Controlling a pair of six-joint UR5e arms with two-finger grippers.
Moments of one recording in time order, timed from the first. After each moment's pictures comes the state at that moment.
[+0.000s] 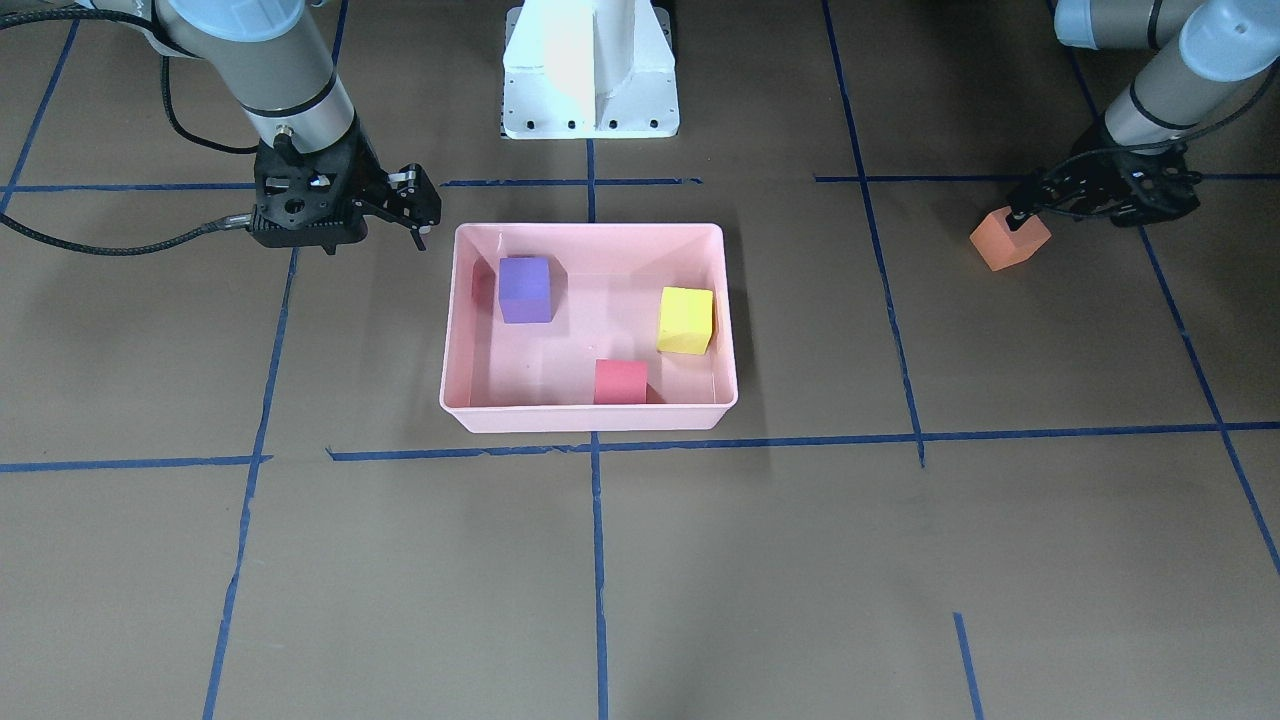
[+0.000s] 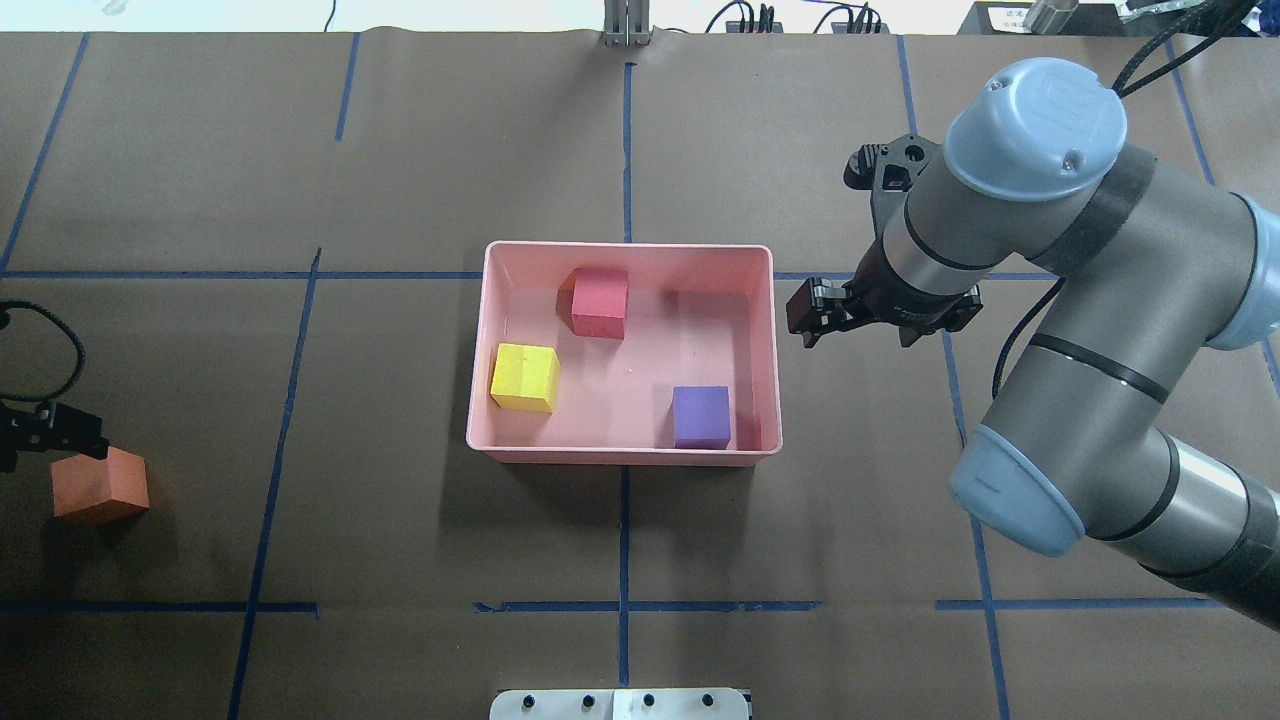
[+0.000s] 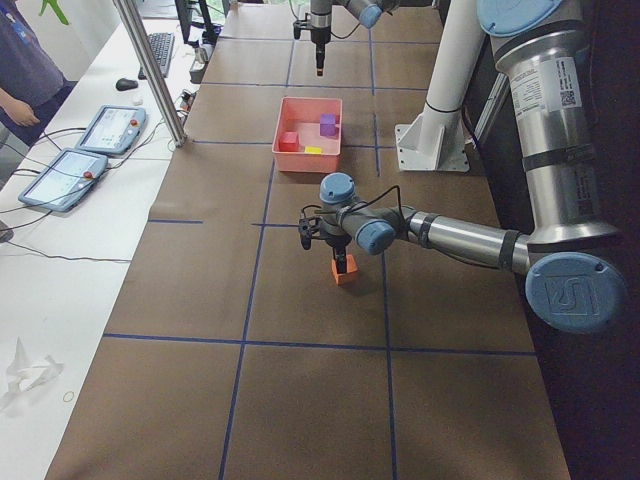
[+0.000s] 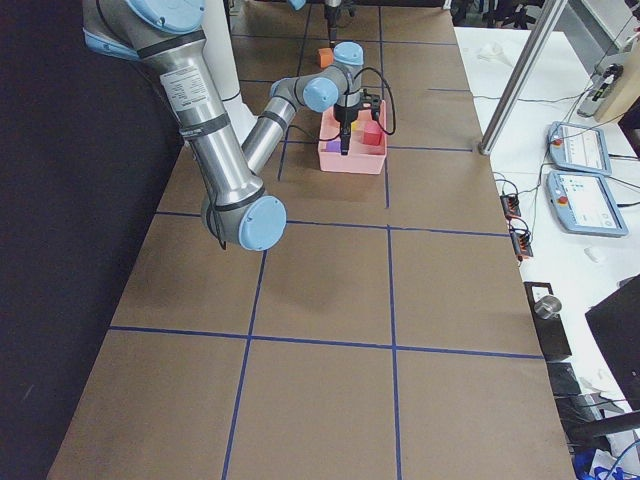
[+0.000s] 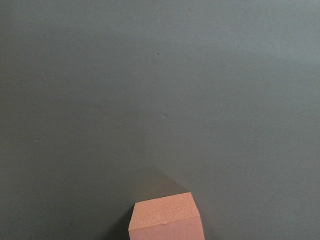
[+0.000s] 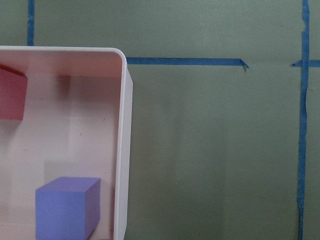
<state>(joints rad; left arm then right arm) -0.85 -1.31 -1.92 -2.05 -2.18 -1.04 0.71 -1.10 2.02 -1.82 2.03 1.02</state>
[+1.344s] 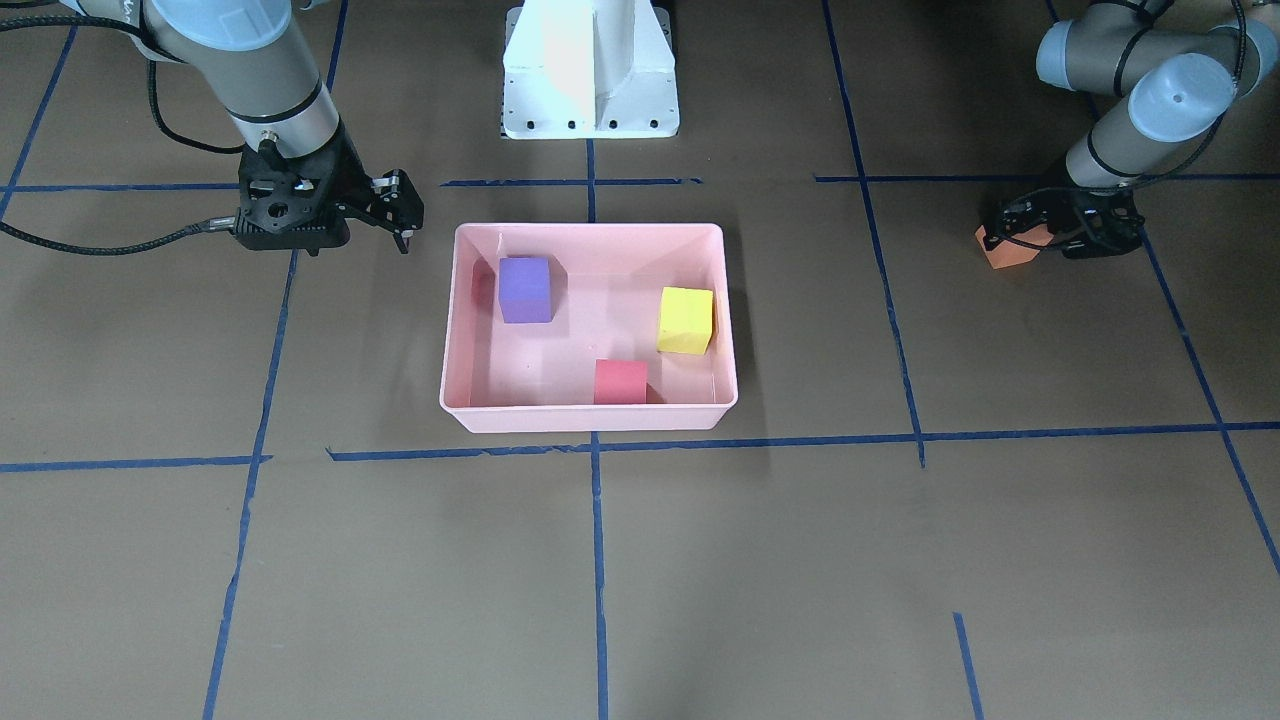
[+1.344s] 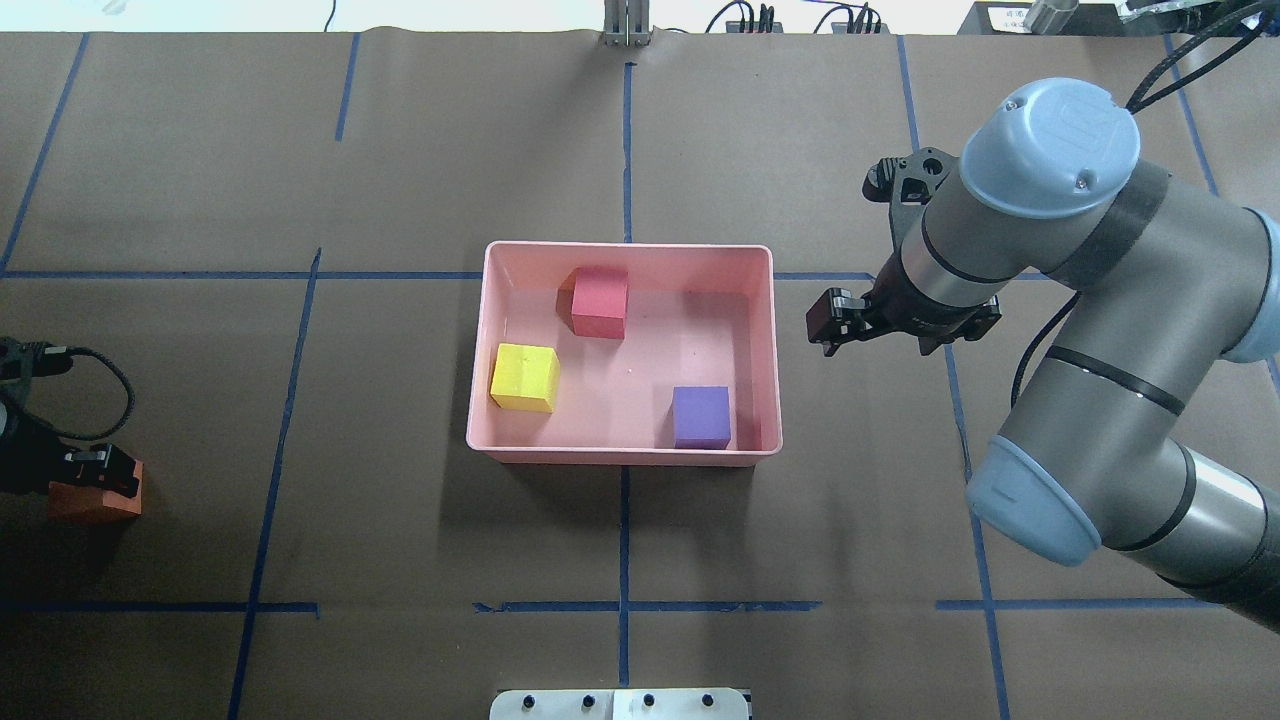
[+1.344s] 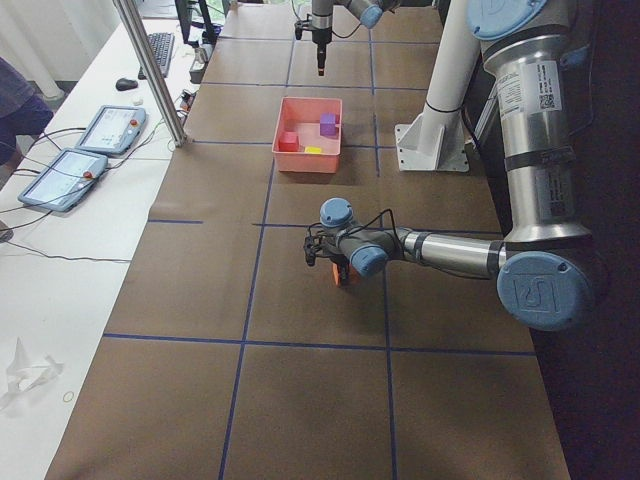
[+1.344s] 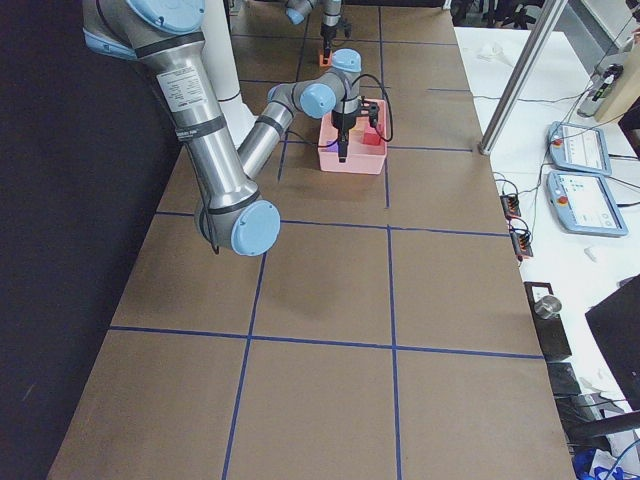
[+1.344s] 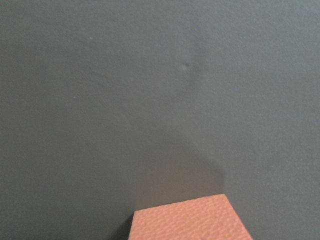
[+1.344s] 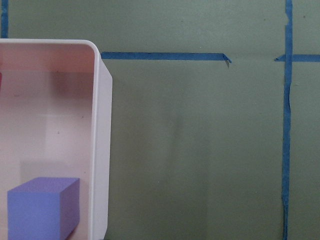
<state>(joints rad) -0.77 -1.36 -1.76 -2.20 -2.19 -1.04 0.71 -1.14 2.03 -1.81 2.02 1.02</state>
